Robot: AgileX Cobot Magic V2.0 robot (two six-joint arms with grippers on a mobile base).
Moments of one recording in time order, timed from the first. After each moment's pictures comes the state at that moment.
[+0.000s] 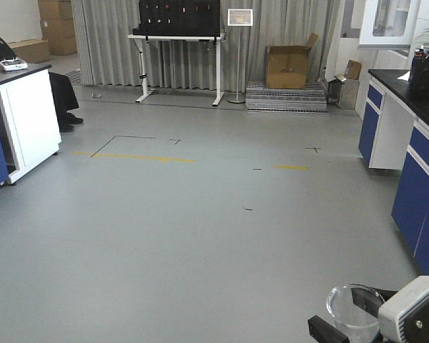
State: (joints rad) left arm -0.25 -0.01 0.03 -0.03 0.01 0.09; right arm 0.27 1.08 -0.43 -0.64 -0.37 0.36
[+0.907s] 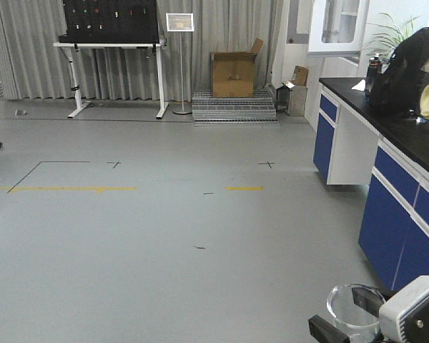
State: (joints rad) left arm -0.25 -0.01 0.03 -0.03 0.01 0.09; right arm 0.27 1.08 -0.43 -0.64 -0.37 0.36
